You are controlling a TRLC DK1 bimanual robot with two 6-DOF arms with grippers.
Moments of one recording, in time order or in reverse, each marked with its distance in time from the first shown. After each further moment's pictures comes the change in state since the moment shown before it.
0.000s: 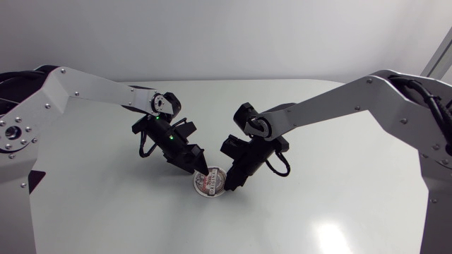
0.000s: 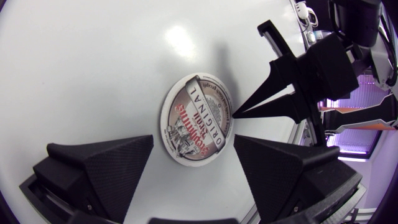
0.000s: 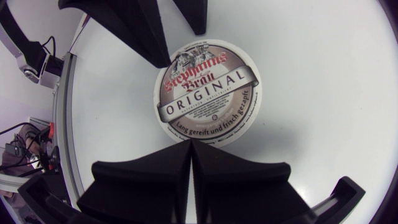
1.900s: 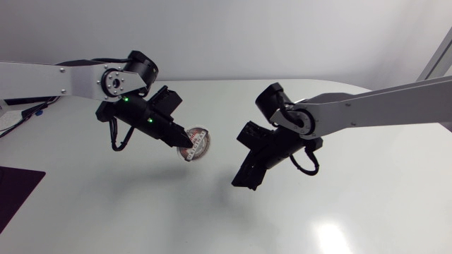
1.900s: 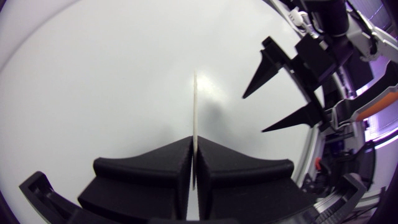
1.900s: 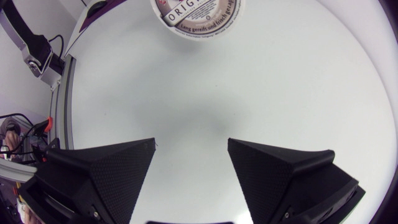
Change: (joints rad) left arm -0.022 -0.451 -0.232 0.254 -0.178 0.014; right arm -0.031 -0.353 -0.225 0.105 0.095 0.000
